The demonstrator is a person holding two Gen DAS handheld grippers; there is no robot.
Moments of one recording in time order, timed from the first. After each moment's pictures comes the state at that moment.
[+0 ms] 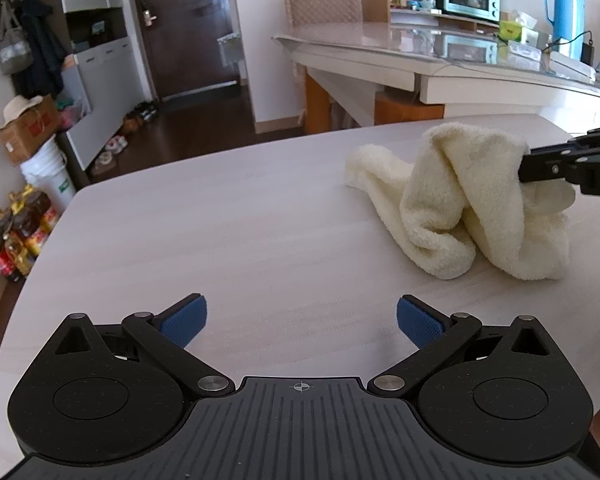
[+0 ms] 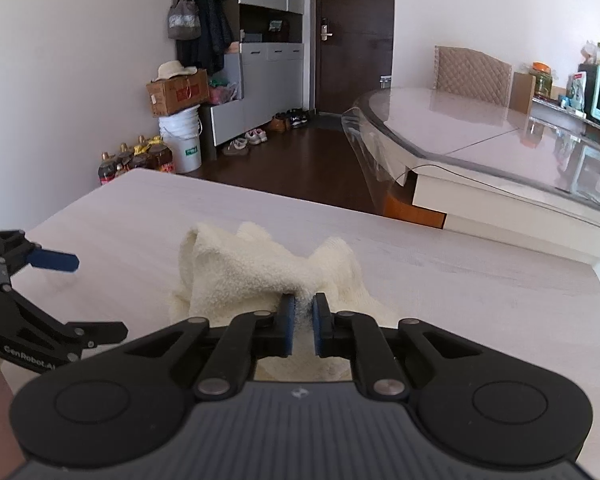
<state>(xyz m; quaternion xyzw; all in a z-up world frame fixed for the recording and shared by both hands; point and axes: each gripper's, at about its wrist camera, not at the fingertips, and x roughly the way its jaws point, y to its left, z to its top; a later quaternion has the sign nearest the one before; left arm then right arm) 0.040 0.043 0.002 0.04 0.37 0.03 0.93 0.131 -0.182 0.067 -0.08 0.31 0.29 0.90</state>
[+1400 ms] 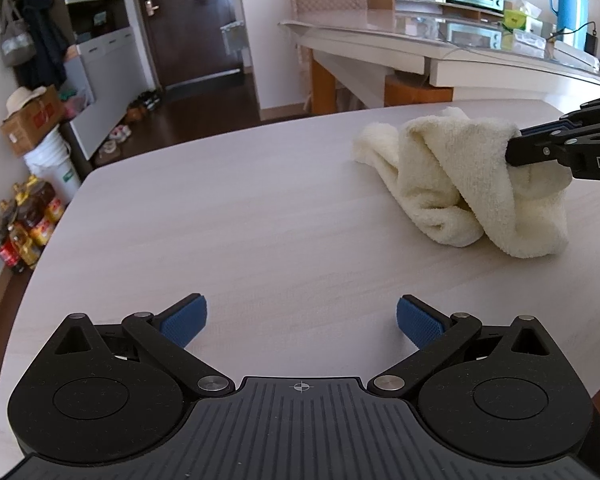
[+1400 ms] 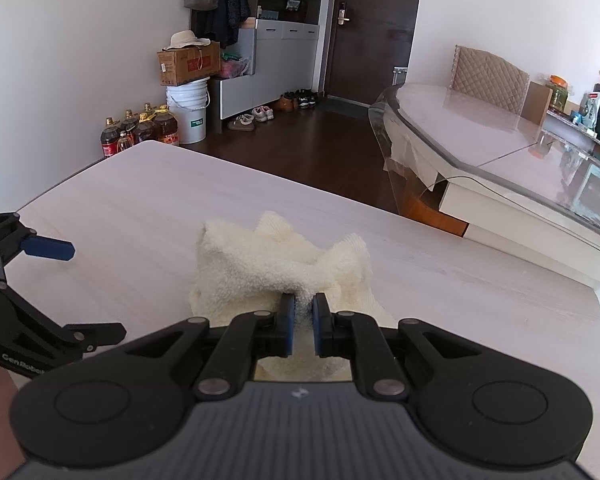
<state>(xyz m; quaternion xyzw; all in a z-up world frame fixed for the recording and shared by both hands) 0.029 0.056 -0.005 0.05 0.38 0.03 0.92 0.114 -0.148 0.069 -0.13 0.32 0.30 0.89</state>
